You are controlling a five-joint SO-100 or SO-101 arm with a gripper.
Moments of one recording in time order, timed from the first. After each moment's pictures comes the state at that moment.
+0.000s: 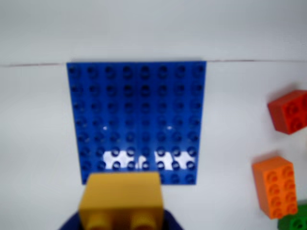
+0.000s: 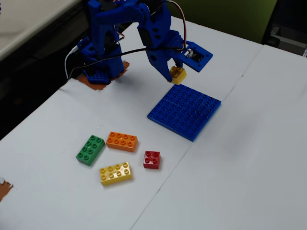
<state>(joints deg) 0.4 75.8 49.0 100.0 -90.9</state>
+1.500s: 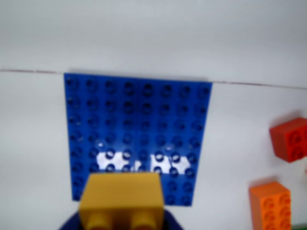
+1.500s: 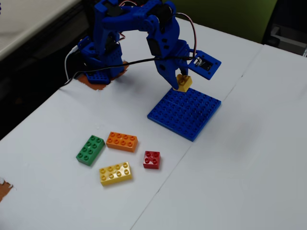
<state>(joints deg) 0.7 70.0 45.9 96.6 -94.7</state>
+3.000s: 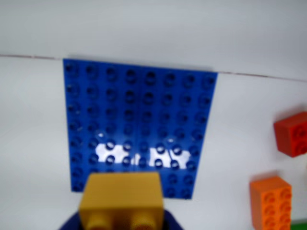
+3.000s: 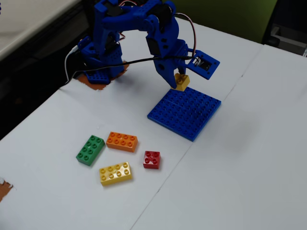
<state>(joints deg) 0.7 70.0 45.9 98.7 -95.9</state>
